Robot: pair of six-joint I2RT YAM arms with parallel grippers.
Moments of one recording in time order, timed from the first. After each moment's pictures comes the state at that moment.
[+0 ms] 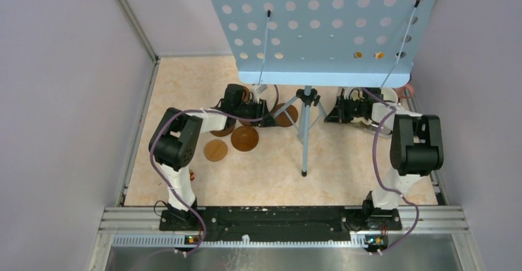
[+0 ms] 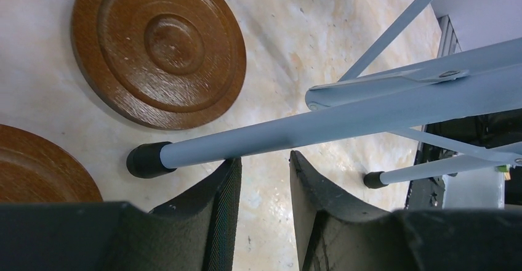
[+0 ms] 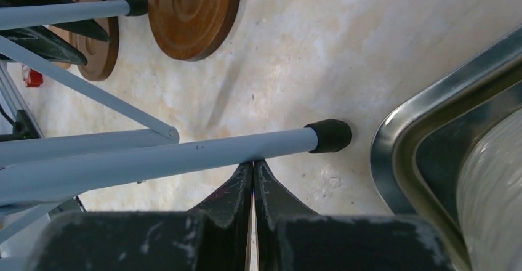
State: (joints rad) left arm -0.41 1.90 1.02 0.30 0.83 -0.32; right arm -0.02 1.72 0.97 -0.22 -0.82 -0.06
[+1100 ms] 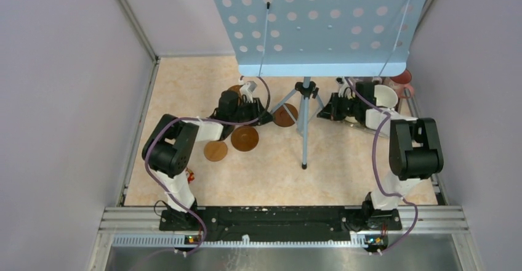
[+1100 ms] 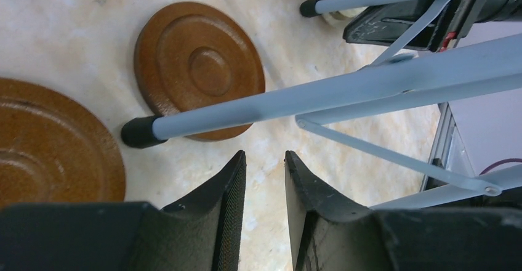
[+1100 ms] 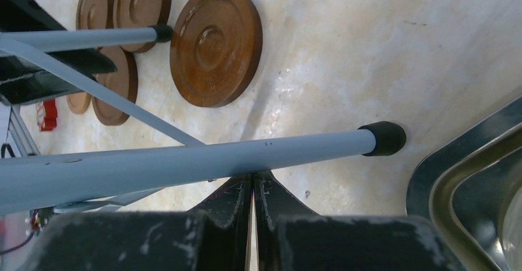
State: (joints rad) left arm -0.41 1.82 0.85 0.57 0.63 -0.54; right arm 0.06 1.70 0.91 0.02 -0.74 0.15
